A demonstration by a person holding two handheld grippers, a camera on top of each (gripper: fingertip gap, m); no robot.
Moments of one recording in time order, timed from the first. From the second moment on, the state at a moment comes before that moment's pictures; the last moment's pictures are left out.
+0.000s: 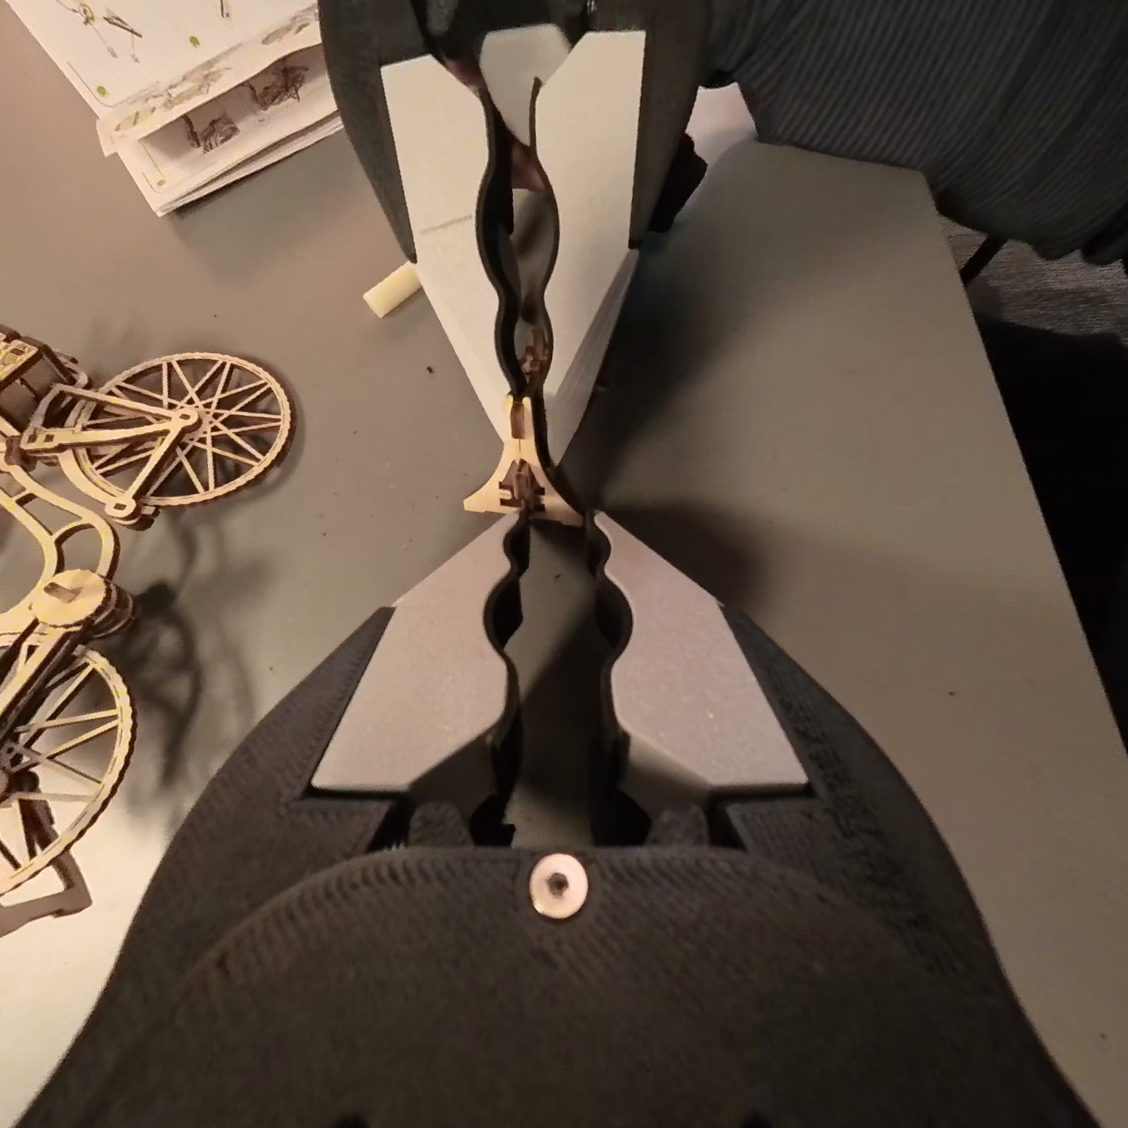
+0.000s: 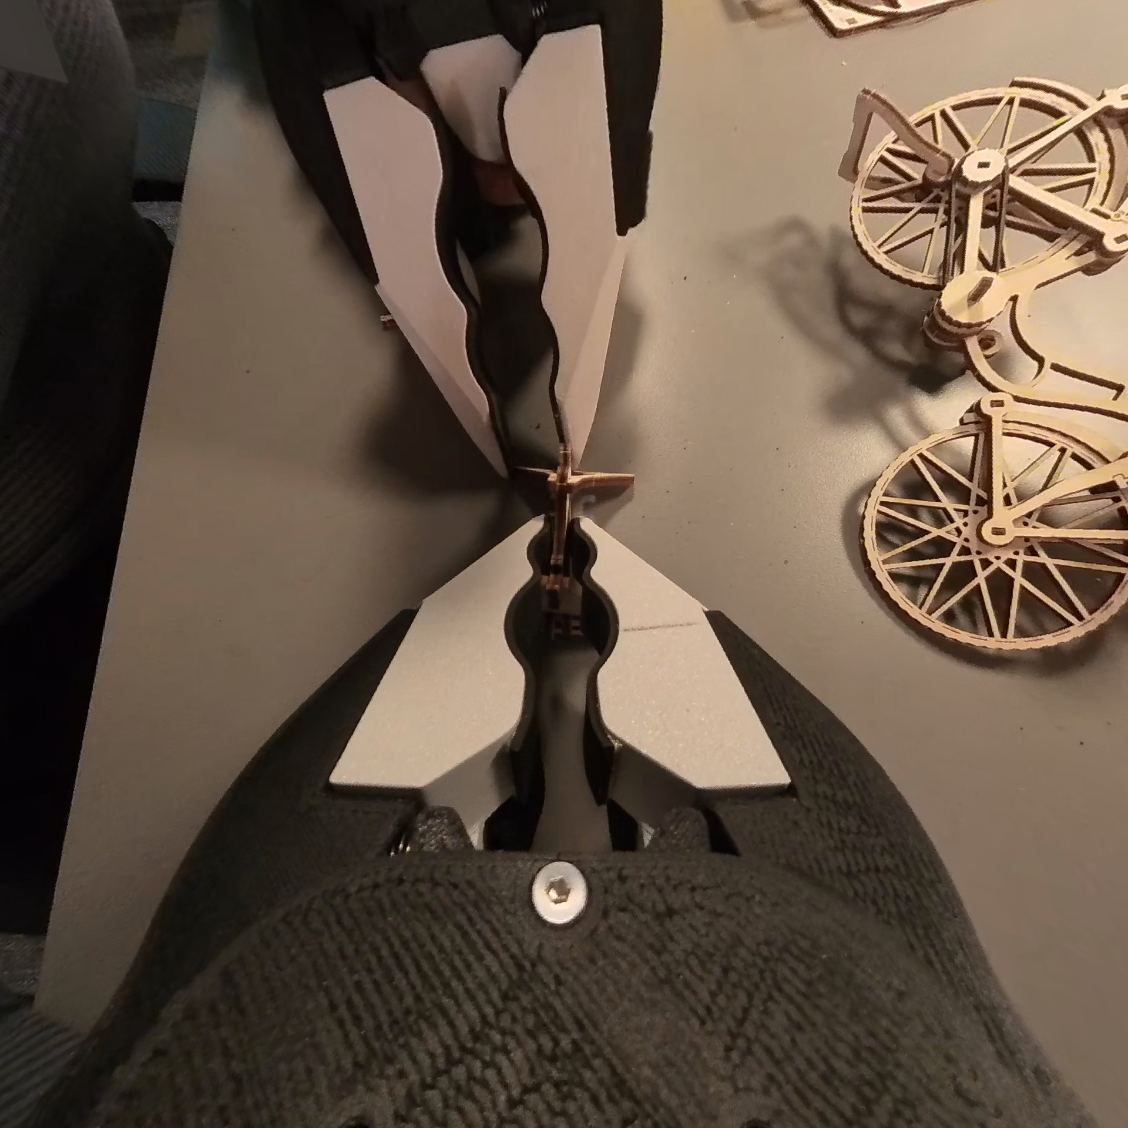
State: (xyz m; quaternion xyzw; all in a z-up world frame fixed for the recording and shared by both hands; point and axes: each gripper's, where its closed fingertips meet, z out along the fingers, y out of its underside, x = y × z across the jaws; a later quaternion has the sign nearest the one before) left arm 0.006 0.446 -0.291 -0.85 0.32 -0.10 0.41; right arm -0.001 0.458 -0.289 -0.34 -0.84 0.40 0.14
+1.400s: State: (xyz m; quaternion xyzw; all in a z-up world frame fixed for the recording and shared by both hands) left arm 0.005 0.448 -0.289 -0.84 0.34 -0.08 0.42; right arm -0.002 0.460 -0.290 -0.34 -0.85 0.38 0.16
